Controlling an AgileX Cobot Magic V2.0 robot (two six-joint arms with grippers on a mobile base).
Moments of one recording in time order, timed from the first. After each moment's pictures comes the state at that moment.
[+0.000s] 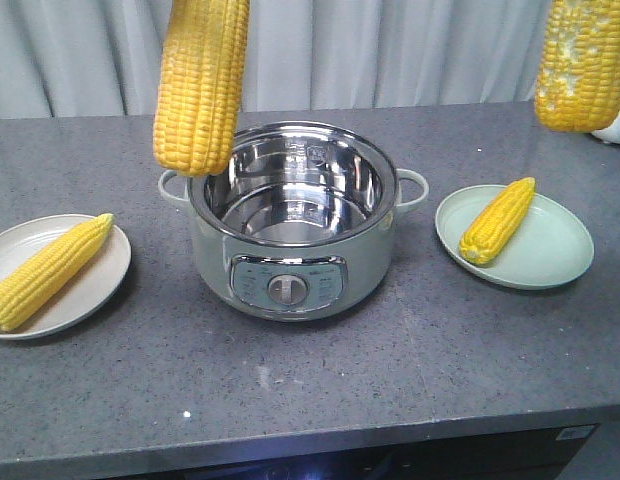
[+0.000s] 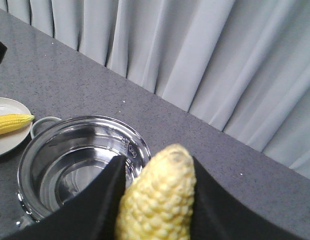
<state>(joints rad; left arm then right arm) -0.29 1.75 -2.30 -0.75 1.27 0.26 0.09 1.46 -2.14 0.43 1.25 -0.47</state>
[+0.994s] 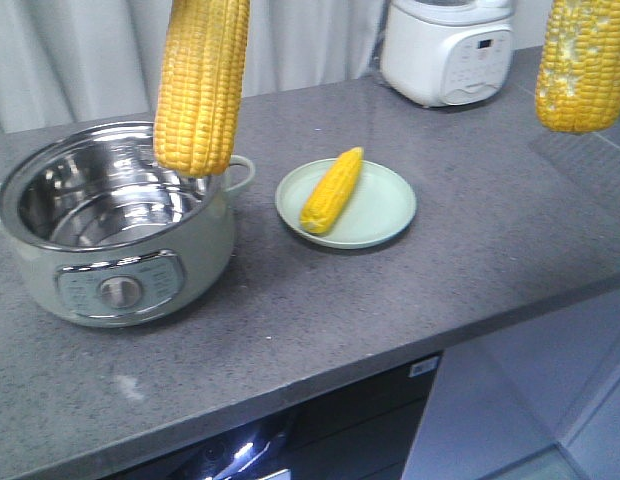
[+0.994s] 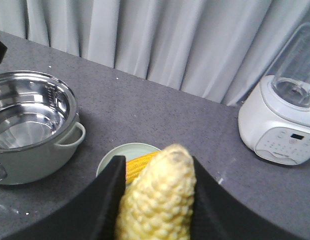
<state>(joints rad) -0.29 1.75 -2.30 -0.74 1.27 0.26 0.09 1.46 -2.14 0.43 1.25 -0.47</state>
